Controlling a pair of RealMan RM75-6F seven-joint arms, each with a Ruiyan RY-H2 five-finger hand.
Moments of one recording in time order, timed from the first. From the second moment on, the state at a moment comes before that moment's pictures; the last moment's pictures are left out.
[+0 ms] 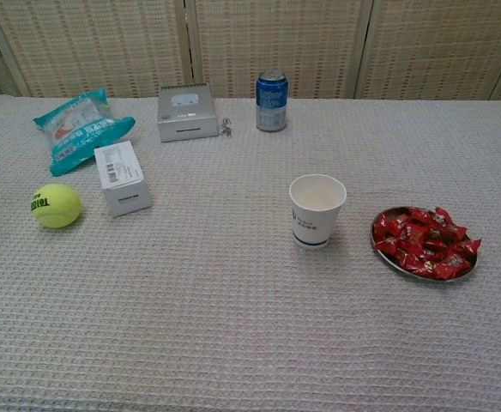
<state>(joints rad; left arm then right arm) -0.25 -1.21 0.00 -1.51 1.47 1.27 0.21 0.04 -1.16 0.01 -1.65 -1.61 1.50 -0.29</state>
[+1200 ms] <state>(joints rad) -0.31 -1.17 -0.03 -1.46 1.41 1.16 0.03 0.52 -1.32 0.12 -1.71 -1.08 0.90 -0.82</state>
